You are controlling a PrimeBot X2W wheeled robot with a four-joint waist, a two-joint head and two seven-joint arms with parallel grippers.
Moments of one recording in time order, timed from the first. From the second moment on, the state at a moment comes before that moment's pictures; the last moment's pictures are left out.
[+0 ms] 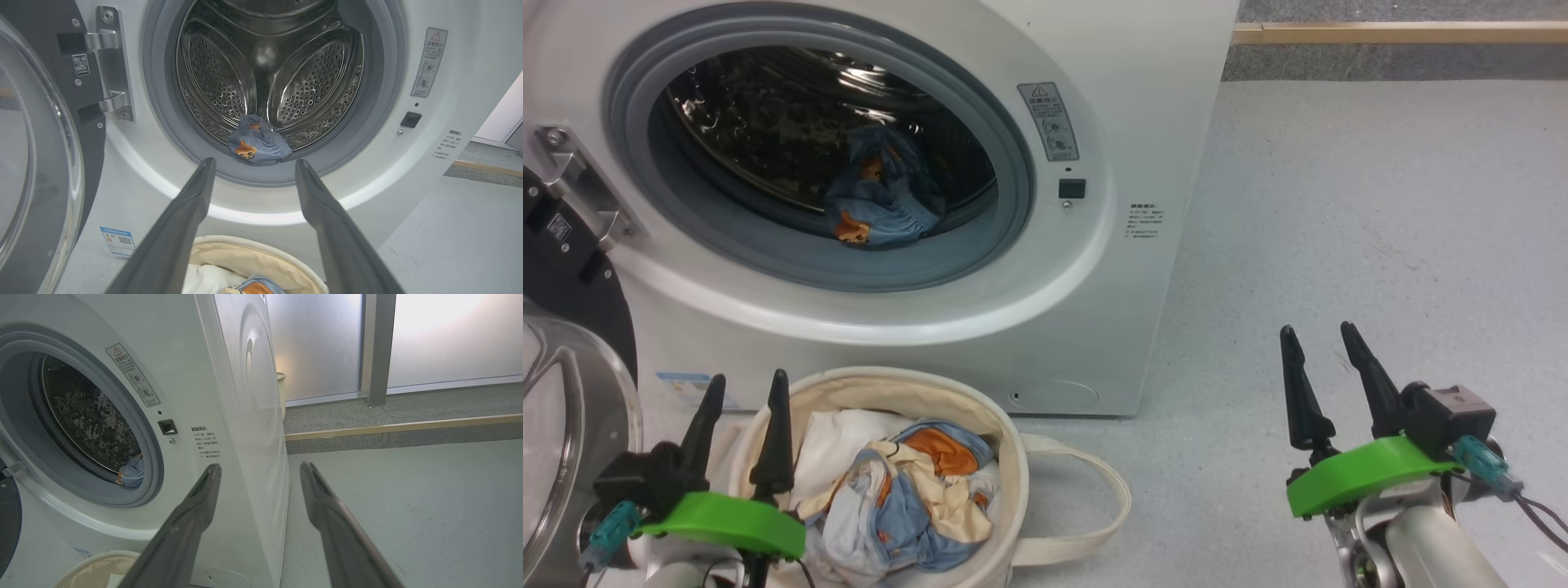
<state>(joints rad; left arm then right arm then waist) -0.20 0.10 0.10 0.42 -0.22 -0.12 -0.25 -0.18 -0.17 0.24 0.25 0.37 0.13 -0.25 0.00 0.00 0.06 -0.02</state>
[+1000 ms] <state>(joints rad) -0.32 0.10 0.00 0.86 -0.32 -0.12 -0.25 -0.22 -0.17 0.28 0.23 0.37 0.13 -0.25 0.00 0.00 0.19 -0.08</state>
